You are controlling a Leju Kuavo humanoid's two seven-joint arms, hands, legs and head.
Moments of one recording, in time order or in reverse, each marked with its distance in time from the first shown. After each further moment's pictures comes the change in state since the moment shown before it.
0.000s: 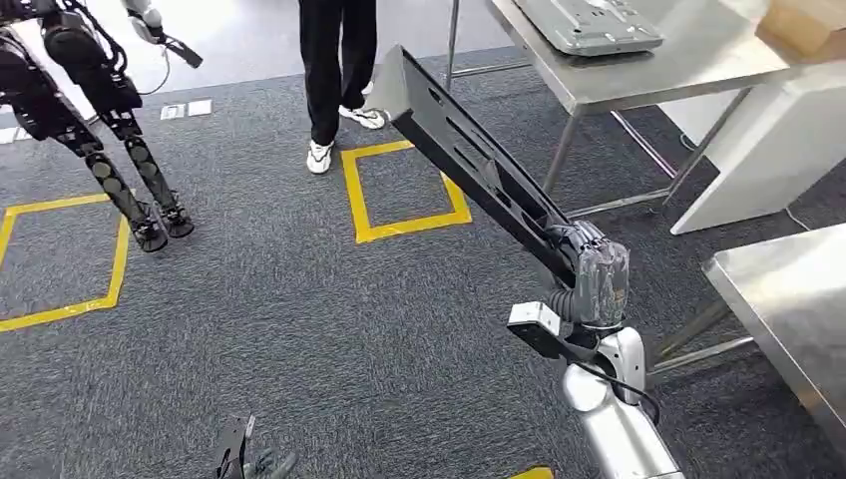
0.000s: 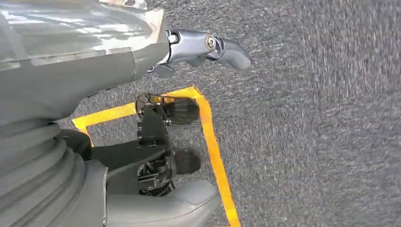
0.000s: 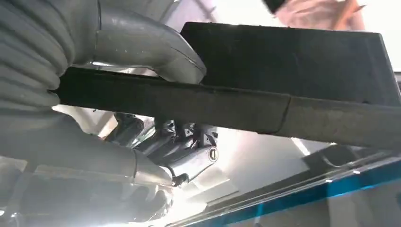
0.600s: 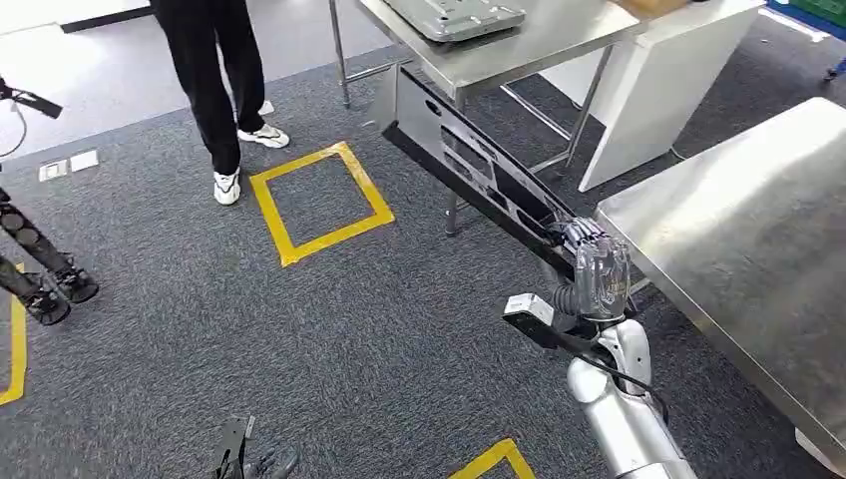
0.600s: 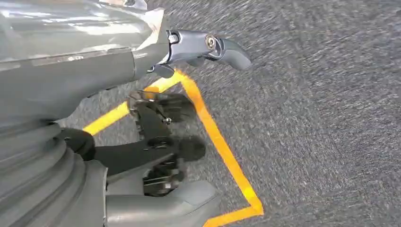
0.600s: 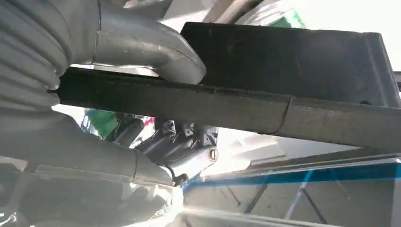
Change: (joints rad) left arm -0.009 0.010 0.029 0.000 -0.038 -0.012 0.013; right arm -0.044 -0.013 -0.012 0.068 0.197 -0.049 0.061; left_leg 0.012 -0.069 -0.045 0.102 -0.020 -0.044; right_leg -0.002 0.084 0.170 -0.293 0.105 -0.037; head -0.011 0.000
